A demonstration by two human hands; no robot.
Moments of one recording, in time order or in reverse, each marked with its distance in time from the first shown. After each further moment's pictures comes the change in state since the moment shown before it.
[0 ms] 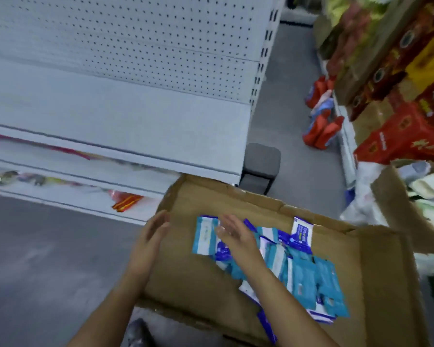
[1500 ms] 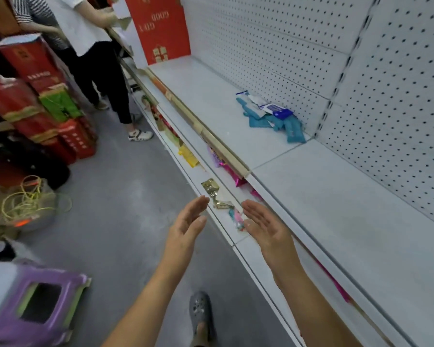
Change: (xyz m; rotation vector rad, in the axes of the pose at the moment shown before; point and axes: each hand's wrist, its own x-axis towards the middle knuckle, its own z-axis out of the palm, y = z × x) left_hand 0.227 0.059 -0.768 -0.227 0.654 0.281; right_hand 0.201 -0.237 0.858 -0.152 -0.768 -0.314
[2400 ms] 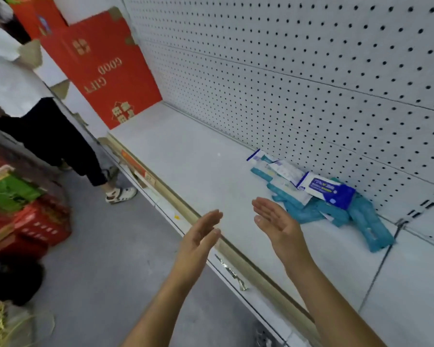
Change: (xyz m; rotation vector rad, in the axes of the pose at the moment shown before) left_hand 0.535 -0.020 -0.079 0.143 -0.287 -0.102; right_hand 0.517 -0.034 0.071 0.135 0.252 0.014
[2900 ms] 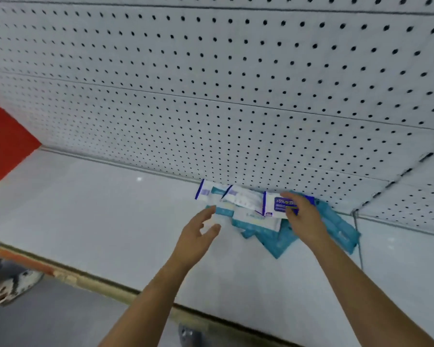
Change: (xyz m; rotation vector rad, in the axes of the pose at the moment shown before) left_hand 0.261 -0.034 0.043 0.340 -0.499 0.060; right_hand 0.142 0.025 -0.117 -0.720 0.610 0.112
